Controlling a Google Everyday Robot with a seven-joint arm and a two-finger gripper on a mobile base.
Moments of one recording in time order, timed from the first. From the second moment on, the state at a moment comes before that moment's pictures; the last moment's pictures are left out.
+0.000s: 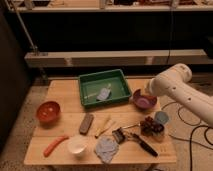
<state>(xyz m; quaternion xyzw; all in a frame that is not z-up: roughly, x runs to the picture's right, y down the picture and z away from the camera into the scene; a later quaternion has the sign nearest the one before) 0.234 0.016 0.764 -0.07 -0.08 -0.66 0.75</state>
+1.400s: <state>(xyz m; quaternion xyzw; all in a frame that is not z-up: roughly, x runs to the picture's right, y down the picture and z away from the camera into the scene) 0.264 0.016 0.872 -0.10 -0.09 -0.63 0.76</state>
